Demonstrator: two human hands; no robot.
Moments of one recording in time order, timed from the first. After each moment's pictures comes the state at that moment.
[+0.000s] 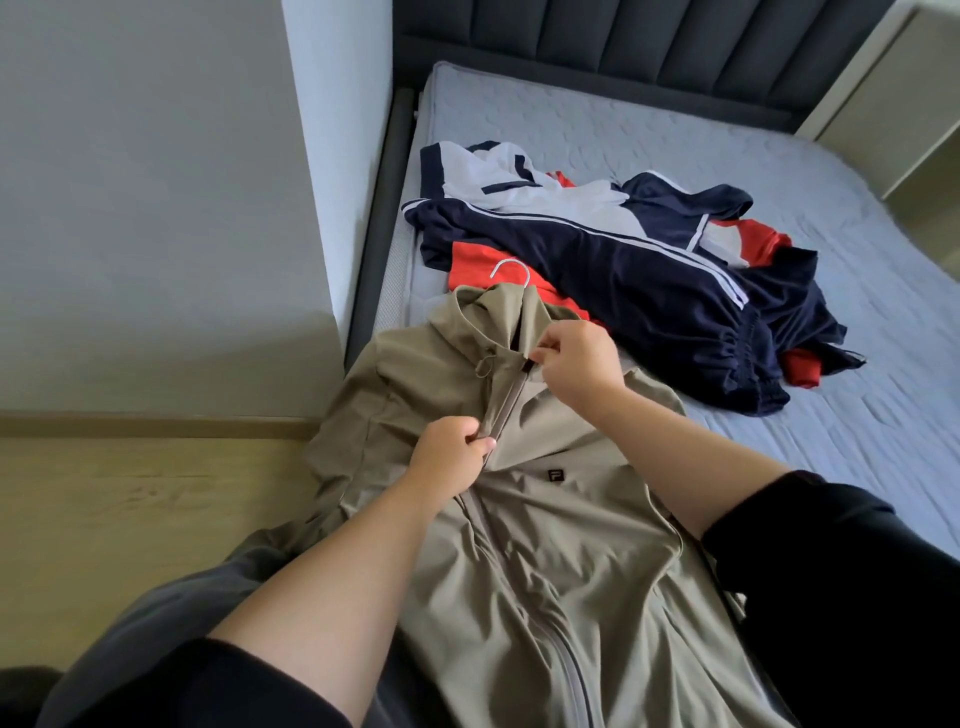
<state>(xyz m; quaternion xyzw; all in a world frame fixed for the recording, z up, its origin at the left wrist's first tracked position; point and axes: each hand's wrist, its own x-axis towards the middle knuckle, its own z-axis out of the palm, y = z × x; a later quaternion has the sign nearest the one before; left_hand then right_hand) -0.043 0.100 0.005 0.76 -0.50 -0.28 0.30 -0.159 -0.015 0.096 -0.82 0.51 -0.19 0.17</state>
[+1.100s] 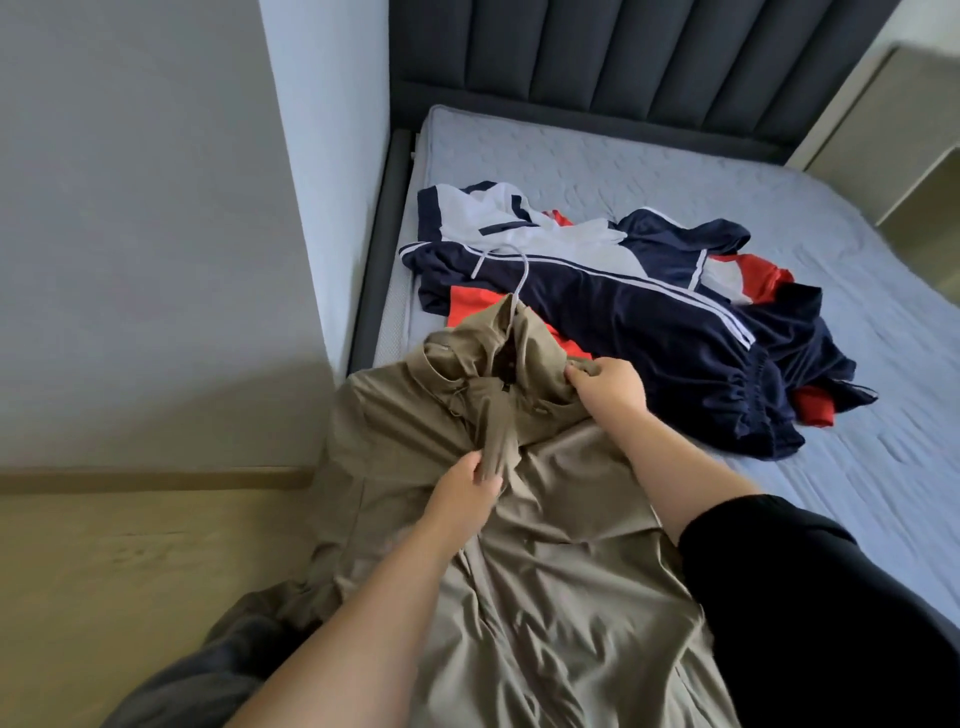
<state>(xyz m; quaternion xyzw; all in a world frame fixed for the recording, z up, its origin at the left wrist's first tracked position) -0.041 0.066 -0.010 0.70 -0.37 -0.47 0.39 -0.167 -0.093 0.067 -0.69 0.65 -0.19 0.25</state>
